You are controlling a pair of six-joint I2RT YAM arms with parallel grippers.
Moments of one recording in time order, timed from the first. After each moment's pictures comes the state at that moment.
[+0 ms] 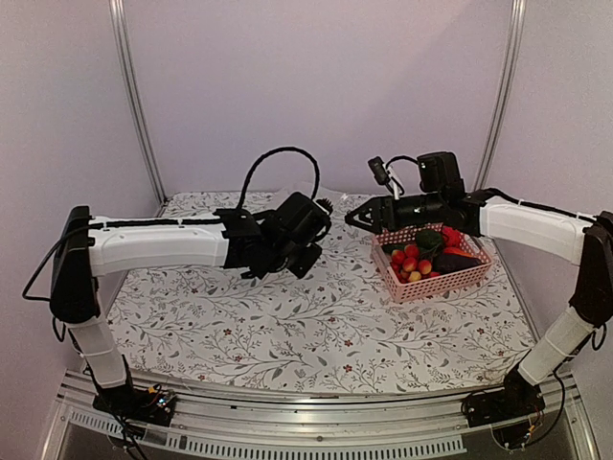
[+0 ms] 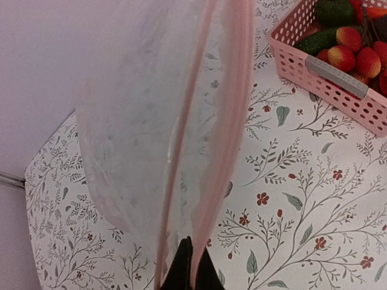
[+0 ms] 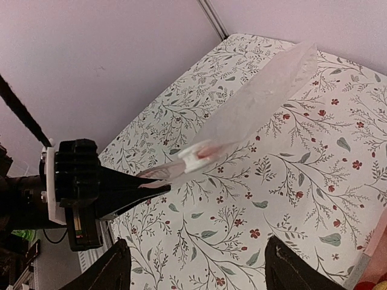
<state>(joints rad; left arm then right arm) -1.05 1.81 1.45 -0.49 -0.62 -0.09 0.55 1.59 1.23 -0.11 -0.62 0.24</state>
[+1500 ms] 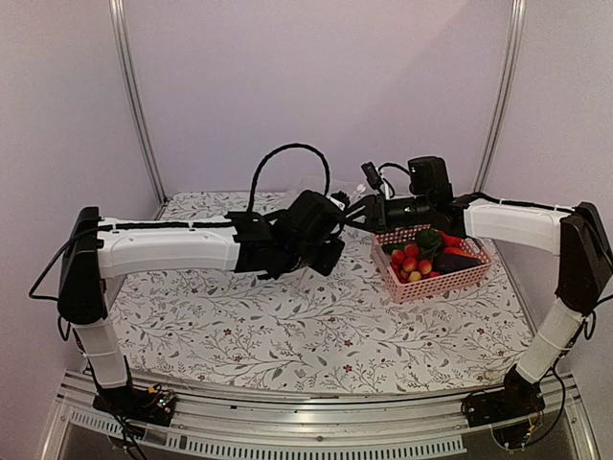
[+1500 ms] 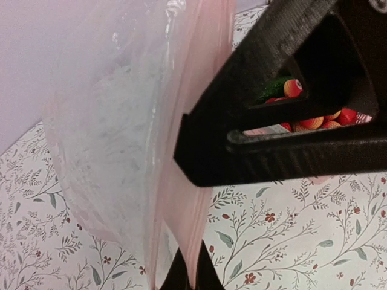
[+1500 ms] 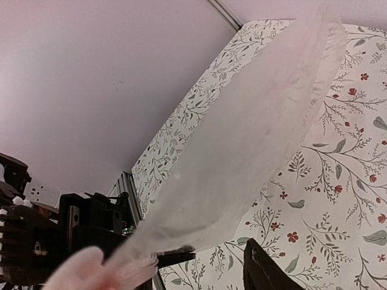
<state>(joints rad) -1.09 1.86 1.51 -0.36 -0.53 -0.21 0.54 1.69 1.22 0.04 -0.74 0.50</state>
